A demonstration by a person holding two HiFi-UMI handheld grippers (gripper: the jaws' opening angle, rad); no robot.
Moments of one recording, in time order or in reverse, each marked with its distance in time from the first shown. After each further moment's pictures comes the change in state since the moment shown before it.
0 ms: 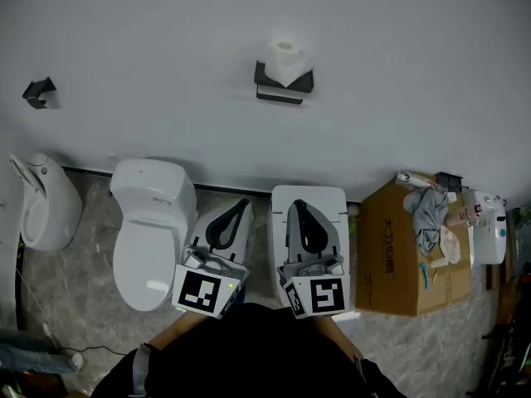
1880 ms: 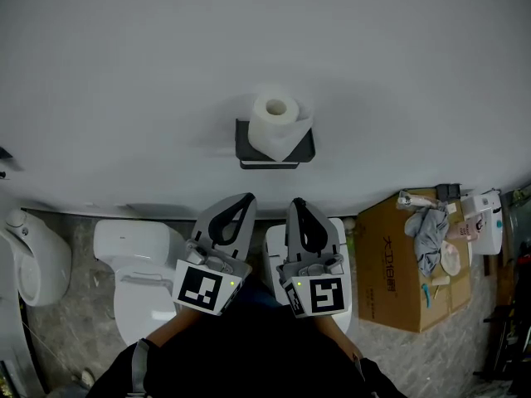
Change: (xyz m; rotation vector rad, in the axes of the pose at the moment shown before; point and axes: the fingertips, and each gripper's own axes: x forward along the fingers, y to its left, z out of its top) left arm 0.224 0.121 -0.022 -0.042 0.046 -0.162; right arm 0.216 -0.102 -0.034 -0.019 0.021 -0.124
